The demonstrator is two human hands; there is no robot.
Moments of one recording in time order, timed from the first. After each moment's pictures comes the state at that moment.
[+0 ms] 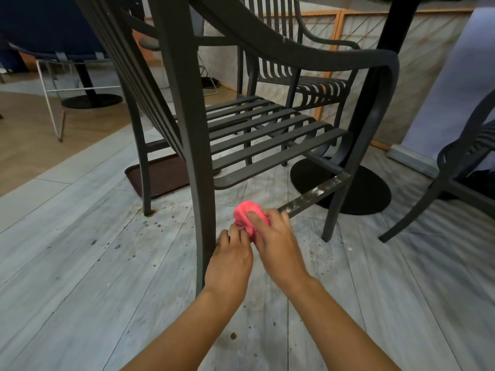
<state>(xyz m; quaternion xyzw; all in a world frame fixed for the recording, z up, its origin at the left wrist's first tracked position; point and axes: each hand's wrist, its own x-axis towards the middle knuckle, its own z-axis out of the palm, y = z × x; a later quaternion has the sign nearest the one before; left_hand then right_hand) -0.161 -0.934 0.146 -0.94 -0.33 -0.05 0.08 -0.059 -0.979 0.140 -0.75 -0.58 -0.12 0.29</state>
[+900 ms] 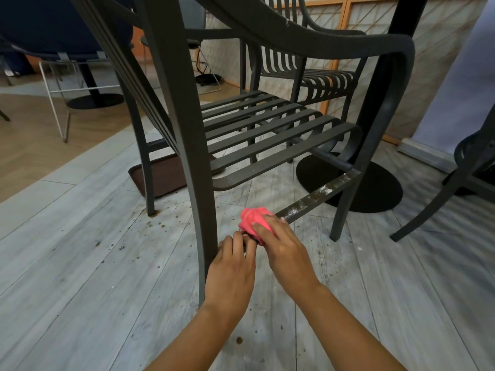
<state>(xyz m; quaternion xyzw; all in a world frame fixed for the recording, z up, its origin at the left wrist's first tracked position) -0.161 -0.931 0.126 -0.93 -0.34 -0.08 0.05 -0.033 -0.971 0.097 -0.73 -0.60 -0.14 0.30</state>
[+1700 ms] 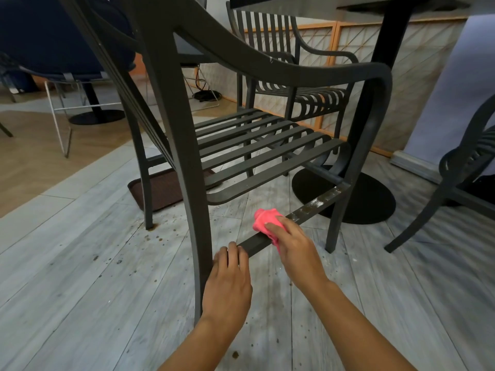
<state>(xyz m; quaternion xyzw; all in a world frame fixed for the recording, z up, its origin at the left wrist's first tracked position) -0.159 -0.937 0.125 -0.93 -0.36 -0.08 0.05 -0.007 -0.981 0.124 -0.77 -0.54 -0.08 0.34</state>
